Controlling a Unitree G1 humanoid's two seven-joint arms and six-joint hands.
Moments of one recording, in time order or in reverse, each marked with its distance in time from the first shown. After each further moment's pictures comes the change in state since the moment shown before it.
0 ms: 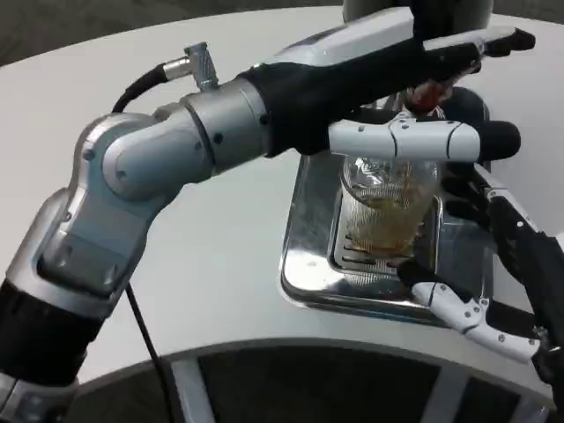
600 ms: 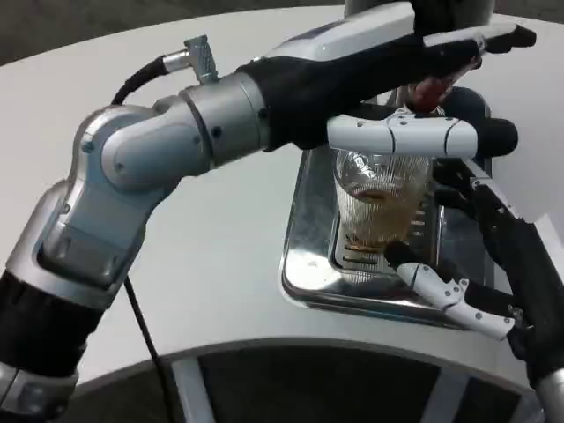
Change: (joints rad) left arm -0.019 0.002 0.005 0.043 0.001 -0.045 -0.007; right arm -0.102 0.026 0.031 0.117 -0.045 0.000 -0.055
